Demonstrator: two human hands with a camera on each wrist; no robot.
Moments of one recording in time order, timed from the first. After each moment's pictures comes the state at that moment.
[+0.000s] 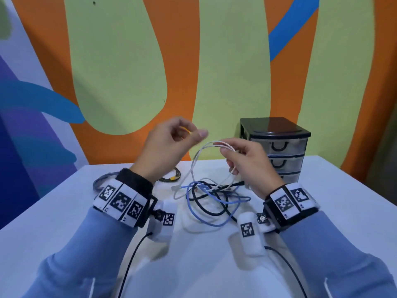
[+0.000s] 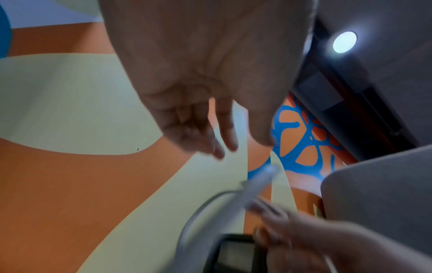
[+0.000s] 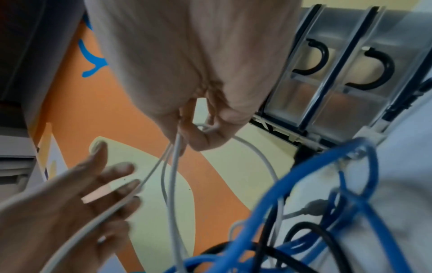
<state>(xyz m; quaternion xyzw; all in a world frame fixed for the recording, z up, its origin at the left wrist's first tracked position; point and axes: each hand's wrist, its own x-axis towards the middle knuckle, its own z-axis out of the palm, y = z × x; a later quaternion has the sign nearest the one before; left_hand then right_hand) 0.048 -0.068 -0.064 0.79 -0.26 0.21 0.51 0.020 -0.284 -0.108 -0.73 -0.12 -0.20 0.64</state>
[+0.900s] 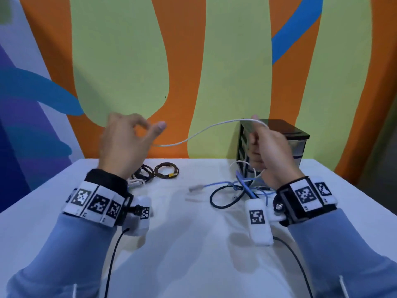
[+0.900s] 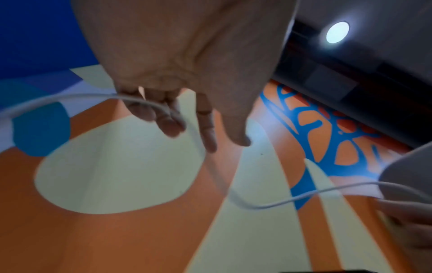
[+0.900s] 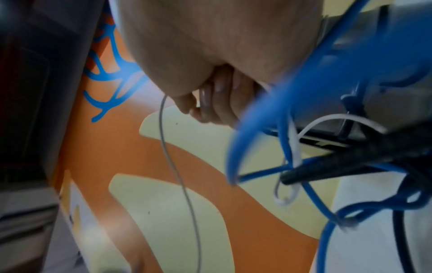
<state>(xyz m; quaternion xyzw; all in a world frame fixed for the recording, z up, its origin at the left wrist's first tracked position) 0.039 -0.009 -0.064 0.86 -0.06 0.37 0.34 0.006 -0.296 -0.074 -0.66 0.02 -0.22 0.72</state>
